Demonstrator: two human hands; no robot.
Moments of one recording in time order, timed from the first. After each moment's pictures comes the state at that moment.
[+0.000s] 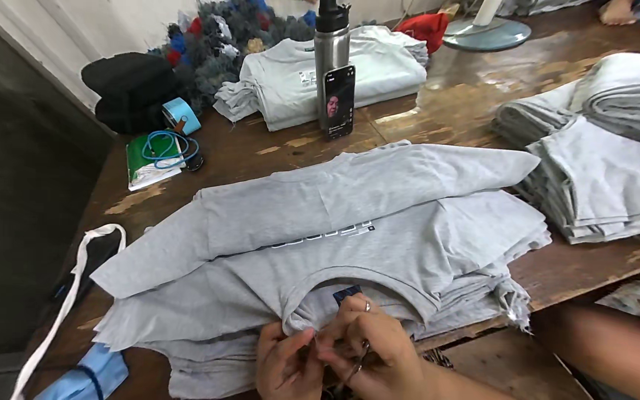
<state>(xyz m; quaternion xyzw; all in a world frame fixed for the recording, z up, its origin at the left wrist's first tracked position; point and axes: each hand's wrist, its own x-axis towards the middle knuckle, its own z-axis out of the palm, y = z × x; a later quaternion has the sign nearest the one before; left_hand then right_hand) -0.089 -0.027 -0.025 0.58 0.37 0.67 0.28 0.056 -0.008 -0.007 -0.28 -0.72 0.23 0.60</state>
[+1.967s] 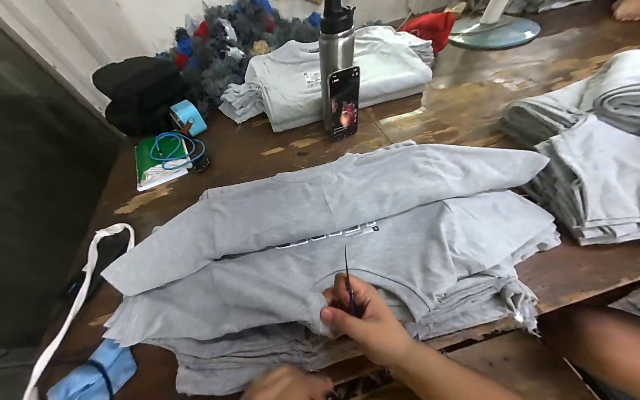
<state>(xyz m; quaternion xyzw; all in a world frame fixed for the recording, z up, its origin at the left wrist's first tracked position) -0.154 -0.054 0.044 0.83 0.41 0.25 0.28 0.048 0.013 -0.017 -0.23 -0.49 0.61 0.58</state>
